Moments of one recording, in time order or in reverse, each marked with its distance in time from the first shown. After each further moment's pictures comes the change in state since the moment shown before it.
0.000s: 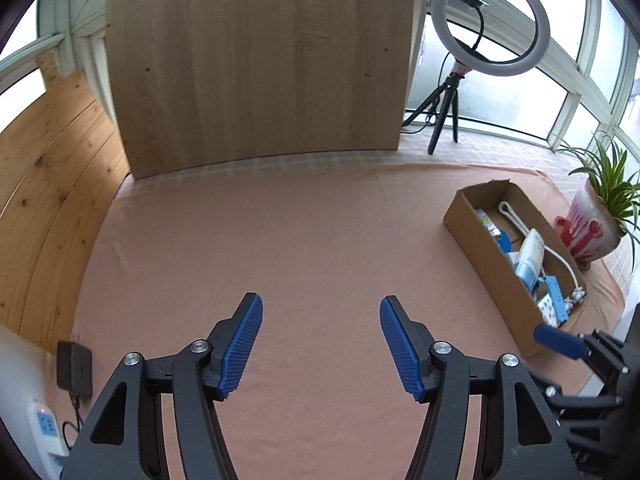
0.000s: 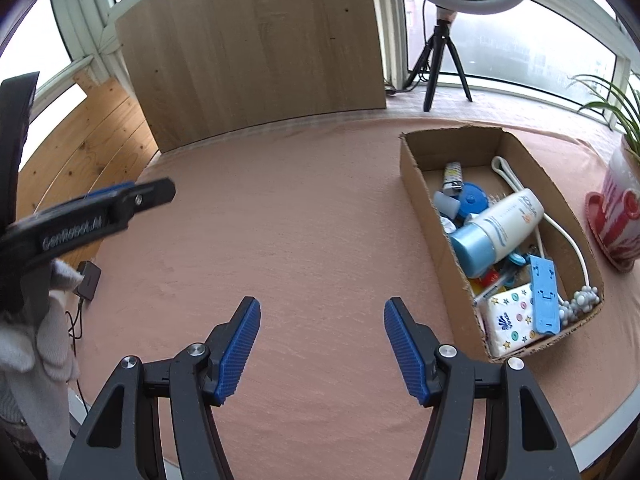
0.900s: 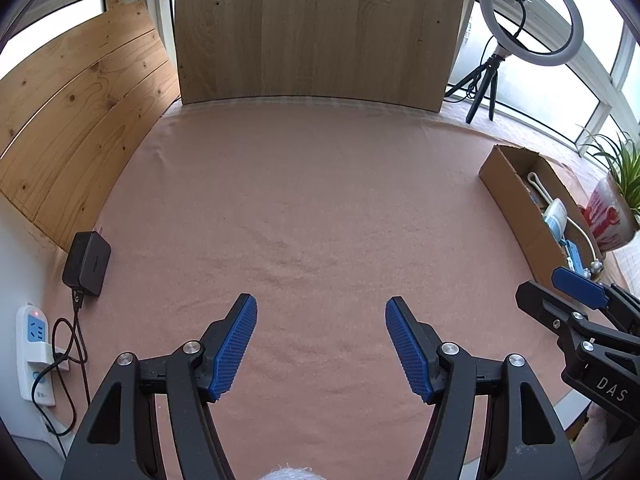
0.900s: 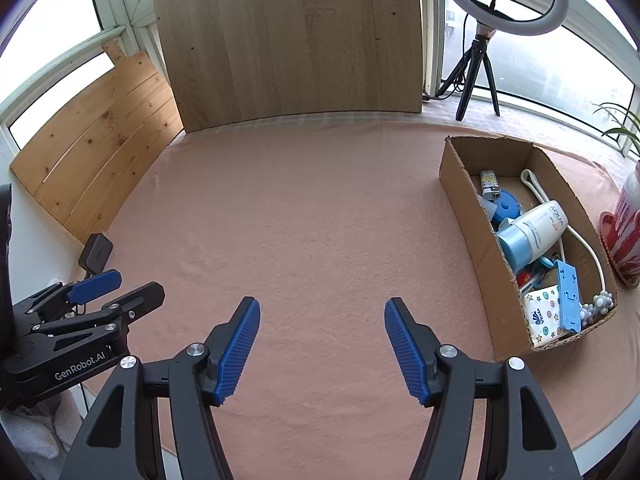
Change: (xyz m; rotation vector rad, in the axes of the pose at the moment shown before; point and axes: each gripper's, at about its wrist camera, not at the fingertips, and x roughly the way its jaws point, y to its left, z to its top) left arm -0.013 0.038 -0.084 -0.124 0.090 0.052; right arm 0.002 0.042 -0.017 -0.088 -0.008 0.005
